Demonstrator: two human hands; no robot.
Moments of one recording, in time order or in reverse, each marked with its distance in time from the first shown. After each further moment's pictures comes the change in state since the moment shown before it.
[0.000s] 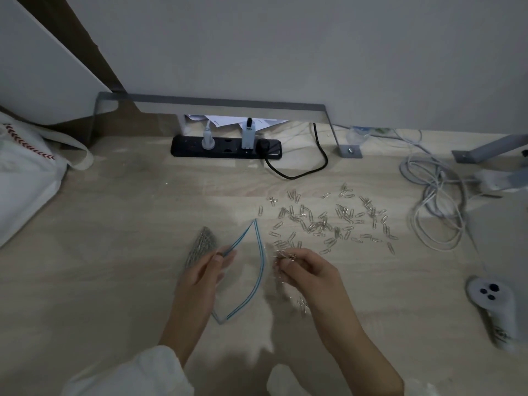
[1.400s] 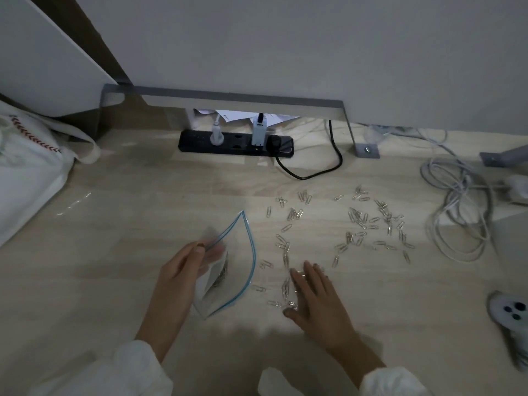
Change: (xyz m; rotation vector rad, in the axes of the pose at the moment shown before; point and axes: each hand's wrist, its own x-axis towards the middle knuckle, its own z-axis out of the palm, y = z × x) left_hand 0.018 0.013 -0.021 0.098 0.051 0.039; right_hand 0.058 0.118 -0.076 -1.501 -0.235 -0.373
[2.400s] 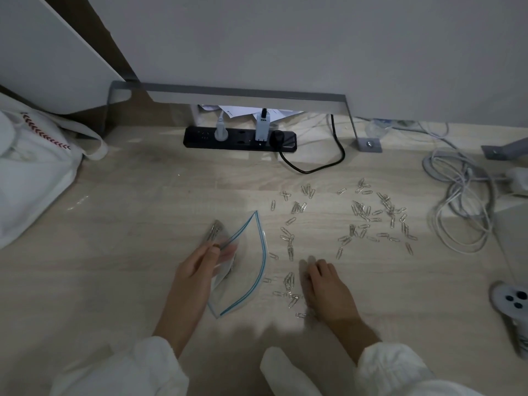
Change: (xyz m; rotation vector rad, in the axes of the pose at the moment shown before) left_hand -0.014 -0.002 0.003 -0.002 -0.015 -0.029; right_hand 0.013 -0.006 -0.003 -0.152 0.166 0.036
